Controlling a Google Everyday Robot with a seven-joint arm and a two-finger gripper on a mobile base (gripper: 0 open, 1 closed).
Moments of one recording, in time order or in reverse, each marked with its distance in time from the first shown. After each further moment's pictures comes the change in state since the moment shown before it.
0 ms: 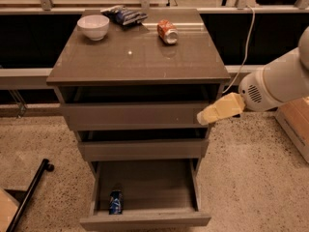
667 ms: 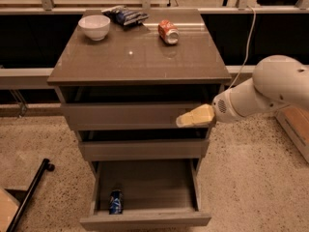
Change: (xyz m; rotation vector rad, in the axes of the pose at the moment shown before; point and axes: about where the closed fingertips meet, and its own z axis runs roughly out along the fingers) arm 0.011 0.002 0.125 -0.162 0.042 0.274
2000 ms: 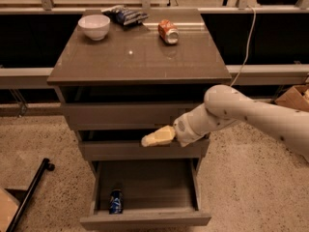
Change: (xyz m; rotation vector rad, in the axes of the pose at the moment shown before) arm 0.035 0.059 0.142 -0.270 0.175 0.082
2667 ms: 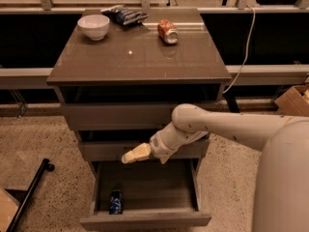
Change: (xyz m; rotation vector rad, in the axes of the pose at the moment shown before) arm 0.020 0.004 0.117 -0.036 0.148 0.043
